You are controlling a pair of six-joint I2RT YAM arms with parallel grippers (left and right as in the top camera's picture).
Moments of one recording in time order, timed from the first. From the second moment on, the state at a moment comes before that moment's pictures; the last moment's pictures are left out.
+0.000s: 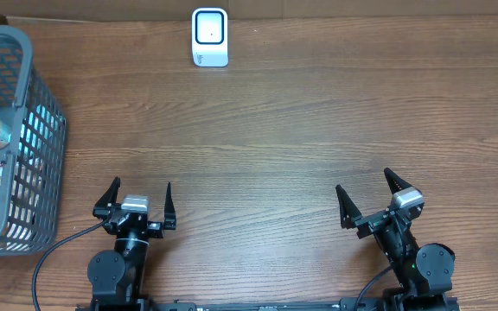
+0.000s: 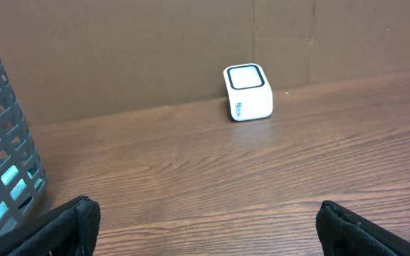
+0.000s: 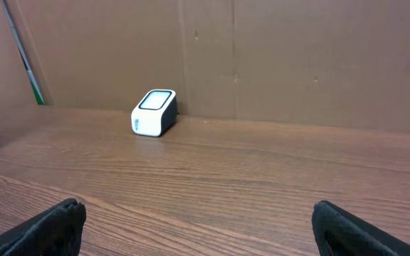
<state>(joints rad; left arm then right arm) 0.02 0.02 0.01 -0.07 0.09 0.12 0.11 0.01 0.02 -0.01 -0.25 0.07</state>
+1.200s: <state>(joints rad) 0.02 0.02 0.05 -0.11 0.08 0.06 0.11 0.01 0.02 -0.01 -0.25 0.07</state>
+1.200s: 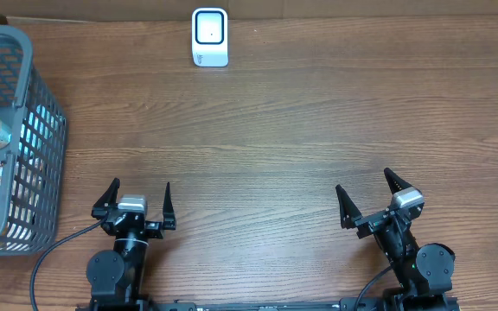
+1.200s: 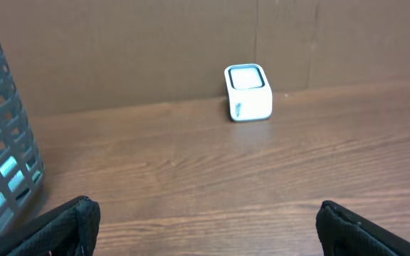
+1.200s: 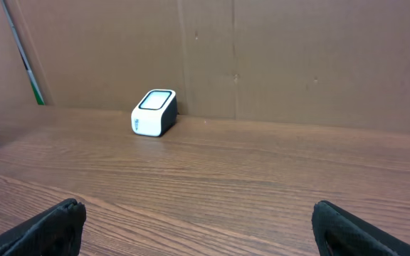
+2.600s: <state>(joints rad) 0.05 1.49 1.89 -1.29 0.16 -0.11 0.11 0.01 0.02 -0.01 -0.25 0.07</state>
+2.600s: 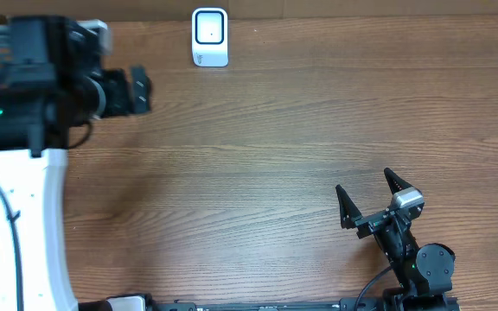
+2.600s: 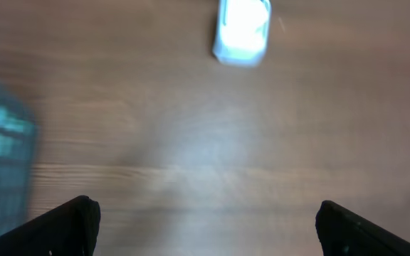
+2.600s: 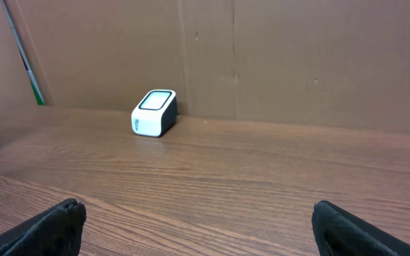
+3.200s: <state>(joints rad) 0.68 1.48 2.10 -1.36 0.02 -0.35 0.11 0.01 0.02 -0.01 -0.25 0.07</state>
